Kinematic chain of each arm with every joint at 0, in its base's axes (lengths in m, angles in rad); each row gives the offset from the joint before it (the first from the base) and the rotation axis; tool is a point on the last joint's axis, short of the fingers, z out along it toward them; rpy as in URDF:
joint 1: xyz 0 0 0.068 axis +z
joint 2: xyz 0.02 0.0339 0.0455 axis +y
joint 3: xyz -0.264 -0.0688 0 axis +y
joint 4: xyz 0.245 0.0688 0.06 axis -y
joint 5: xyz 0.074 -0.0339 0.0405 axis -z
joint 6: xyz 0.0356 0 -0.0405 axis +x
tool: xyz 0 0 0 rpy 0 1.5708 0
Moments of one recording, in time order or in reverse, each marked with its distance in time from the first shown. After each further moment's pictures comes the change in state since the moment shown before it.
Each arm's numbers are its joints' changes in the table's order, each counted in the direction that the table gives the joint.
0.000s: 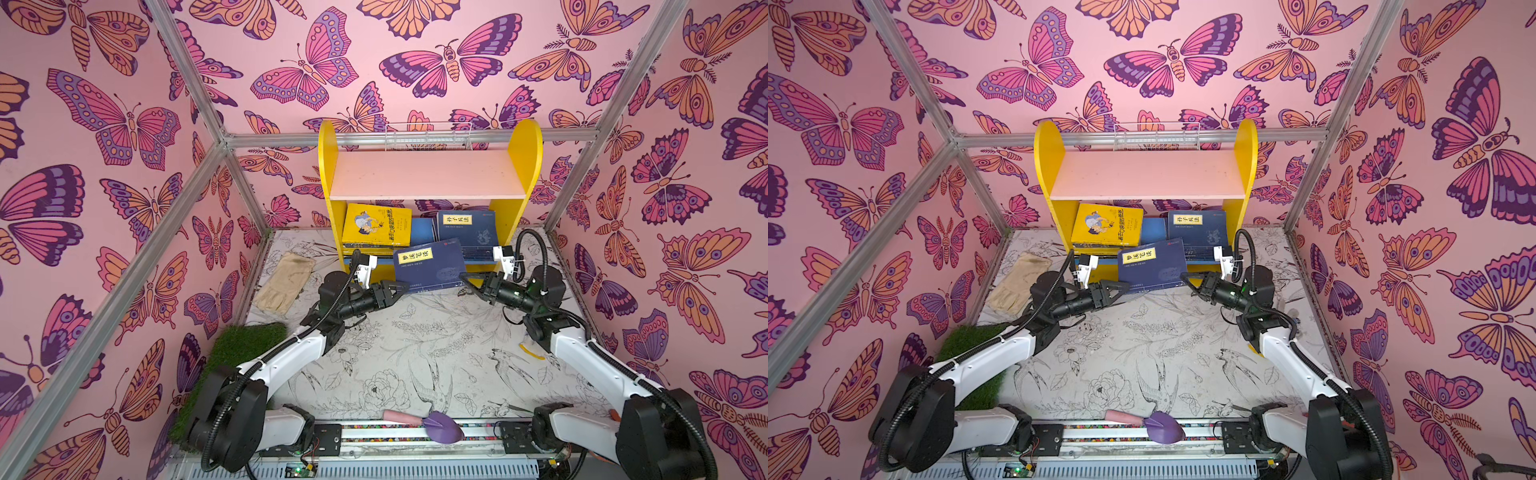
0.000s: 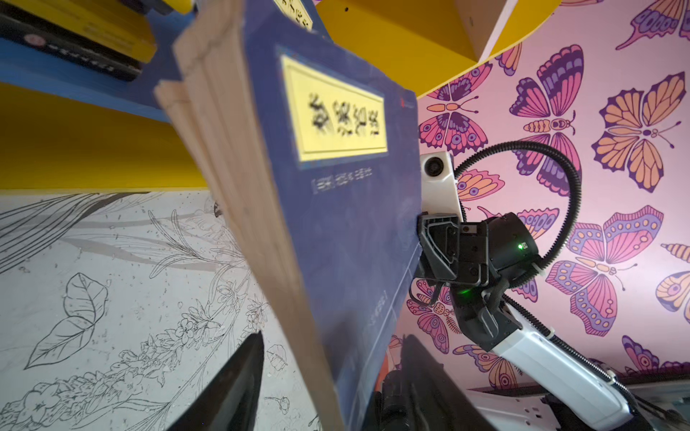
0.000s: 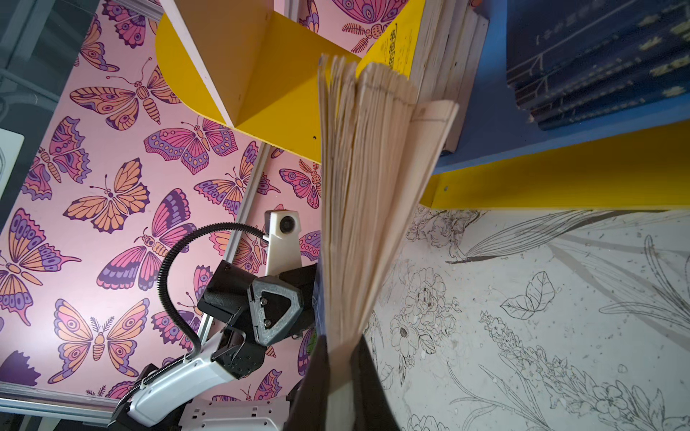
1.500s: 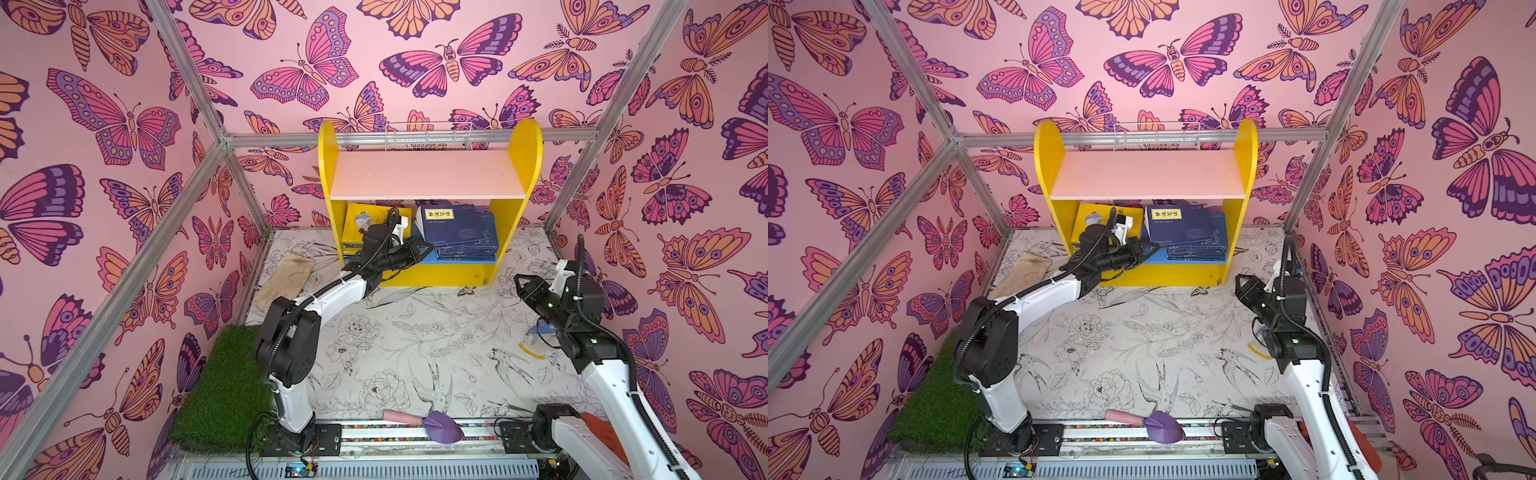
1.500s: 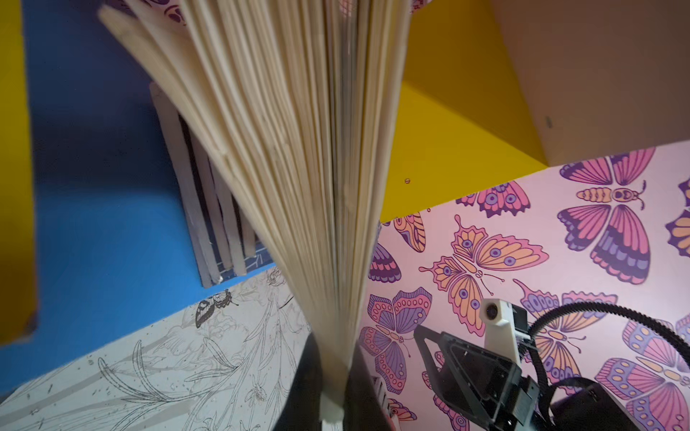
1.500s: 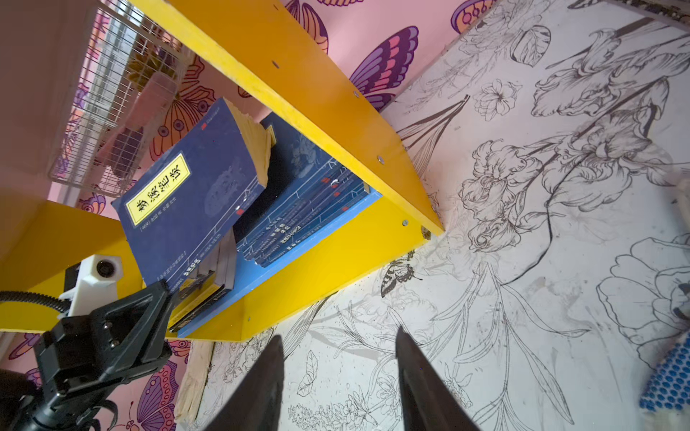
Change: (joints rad) left arm -0.086 0.547 -0.689 -0.190 -0.116 -0.012; right arm -0.179 -0.344 -0.066 -0.754 0.674 -0.320
